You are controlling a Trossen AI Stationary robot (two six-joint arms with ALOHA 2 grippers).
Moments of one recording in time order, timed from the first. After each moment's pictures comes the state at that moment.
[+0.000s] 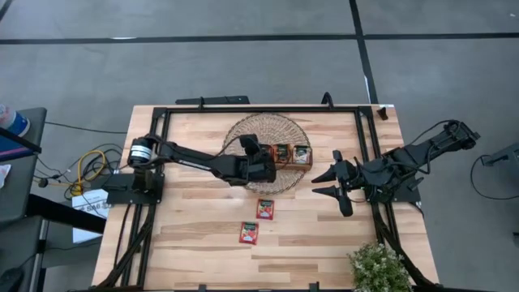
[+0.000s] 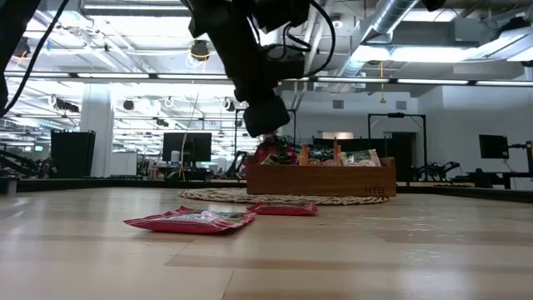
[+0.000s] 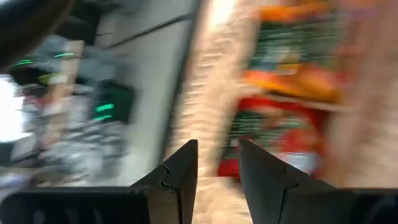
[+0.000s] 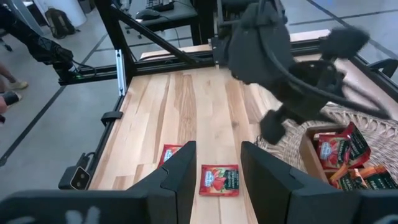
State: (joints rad) left arm -0.05 1.93 1.38 -0.39 -0.94 0.17; right arm 0.46 0.90 0.88 -0.40 0.34 0.26
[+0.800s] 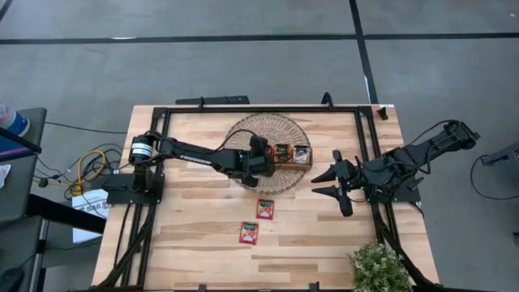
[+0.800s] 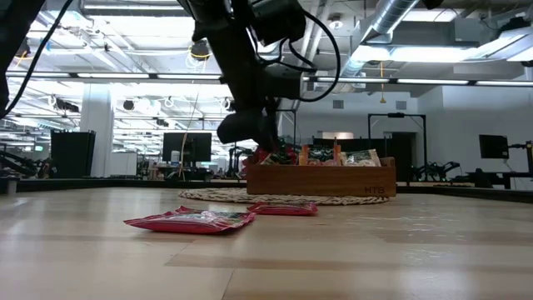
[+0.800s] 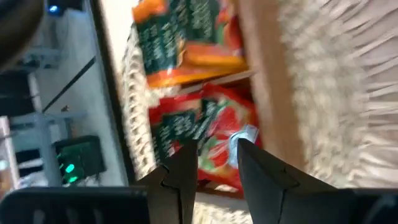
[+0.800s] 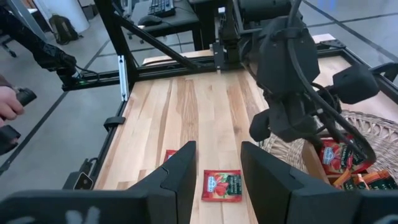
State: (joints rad) left arm 0.02 1.93 1.37 -0.46 -0.61 0.54; right arm 0.46 0.90 0.88 -0.38 0.34 0.26
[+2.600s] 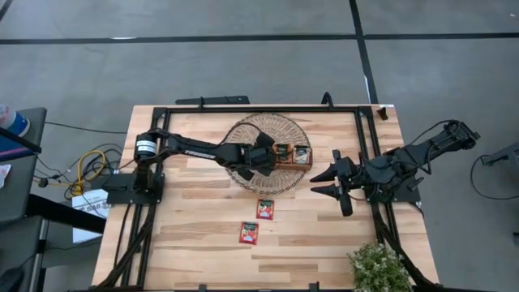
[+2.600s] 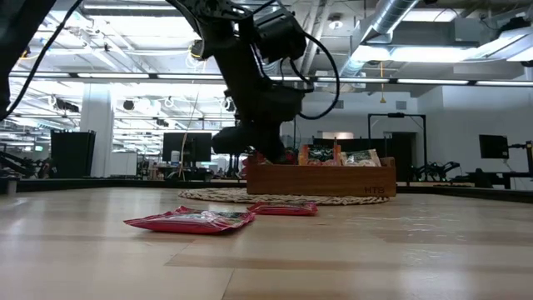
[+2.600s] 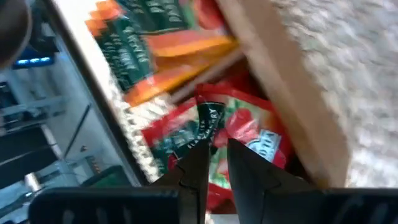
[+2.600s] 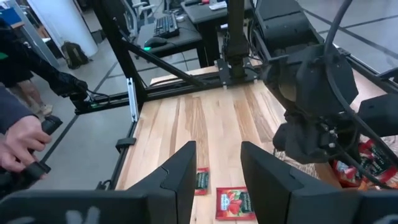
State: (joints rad) left arm 0.09 1.97 1.37 -0.40 -0.53 0.90; right arm 0.46 0.90 0.88 -0.30 0.34 0.31
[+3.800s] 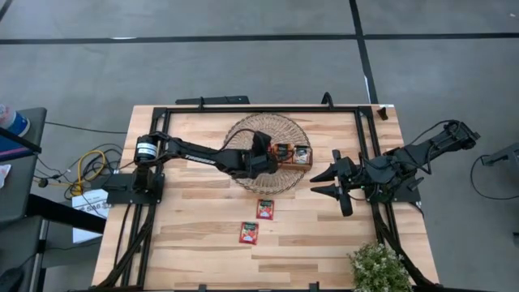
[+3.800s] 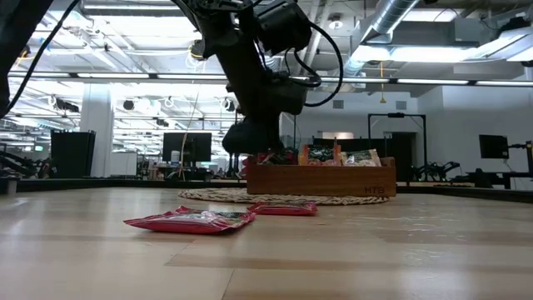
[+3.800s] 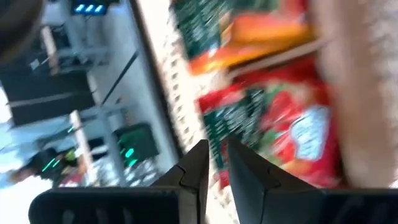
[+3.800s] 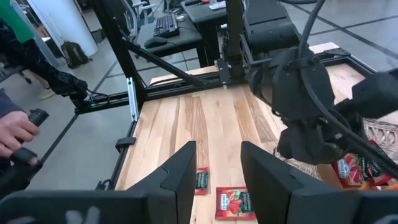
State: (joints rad) left arm 0.04 1.98 1.37 -0.35 -0.80 0.75; right arm 0.46 0.90 0.88 -0.31 0.34 0.30
